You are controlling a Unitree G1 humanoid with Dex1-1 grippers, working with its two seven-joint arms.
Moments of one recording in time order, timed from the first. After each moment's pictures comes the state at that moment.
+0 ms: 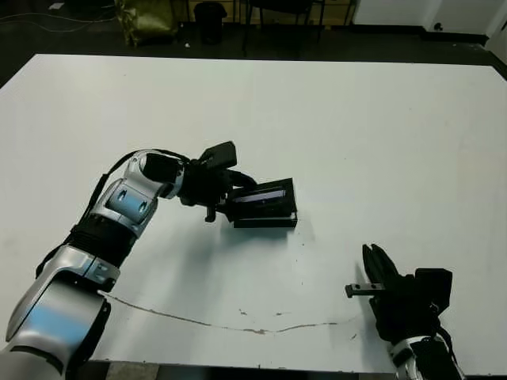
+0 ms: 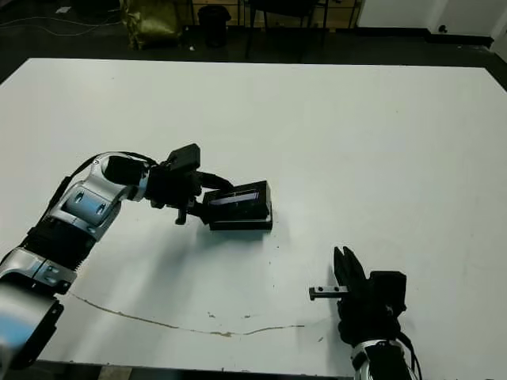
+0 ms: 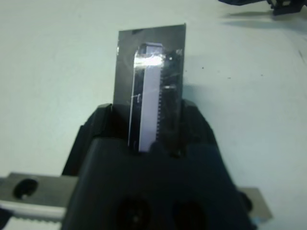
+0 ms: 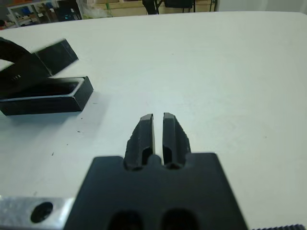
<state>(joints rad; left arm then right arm) -0.74 0.41 -0.36 0.47 -0.04 0.14 -1.19 0.48 -0.16 0.09 -0.57 0.15 0.25 -0.01</state>
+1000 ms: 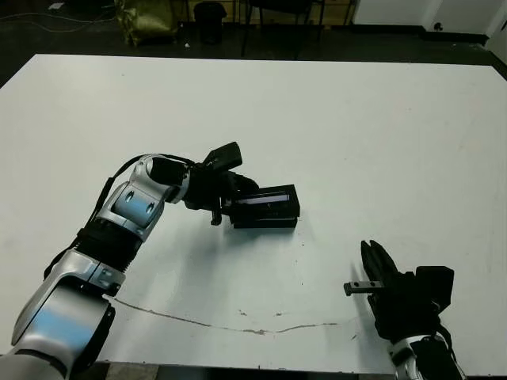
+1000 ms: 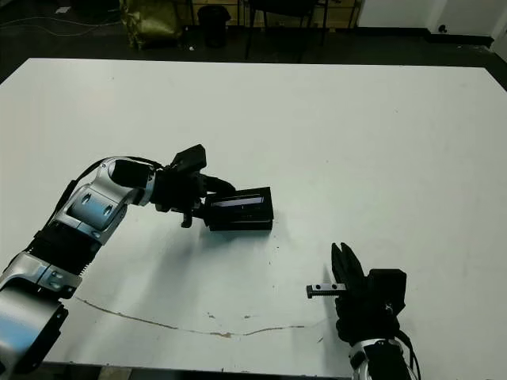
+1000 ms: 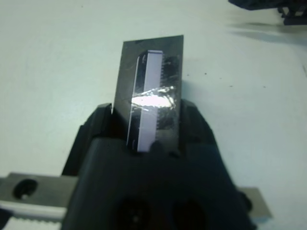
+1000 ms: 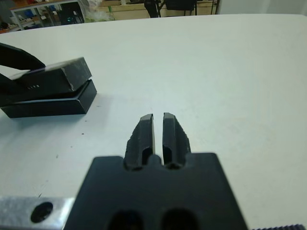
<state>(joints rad) -0.71 0.39 -0.37 0.38 -0.04 0.29 -1.16 0.48 -0.16 0.09 -0.58 0.15 0.25 -0.01</state>
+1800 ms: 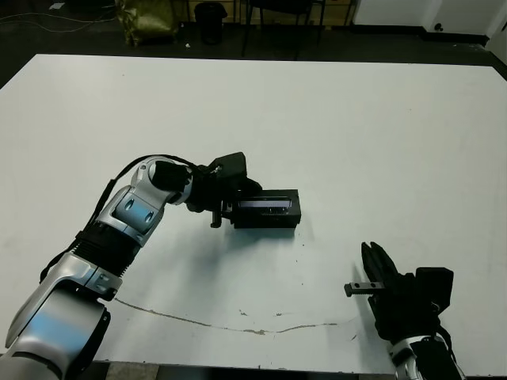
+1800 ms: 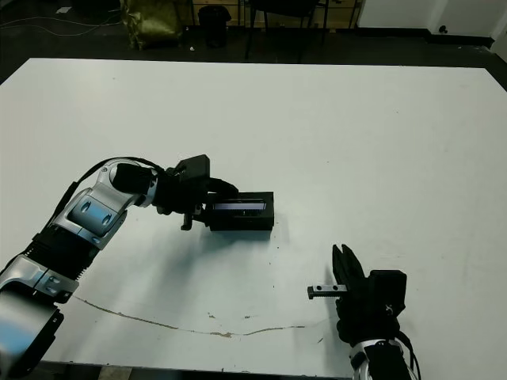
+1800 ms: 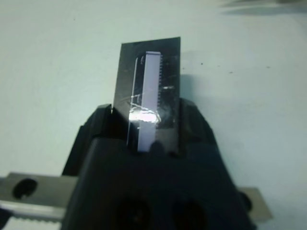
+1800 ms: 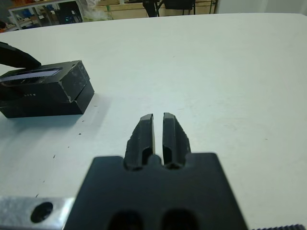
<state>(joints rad) -0.70 0.41 -0.42 0.38 0.02 0.10 -1.15 0.48 -0.16 0.08 -0.58 0.15 0.26 -0.01</state>
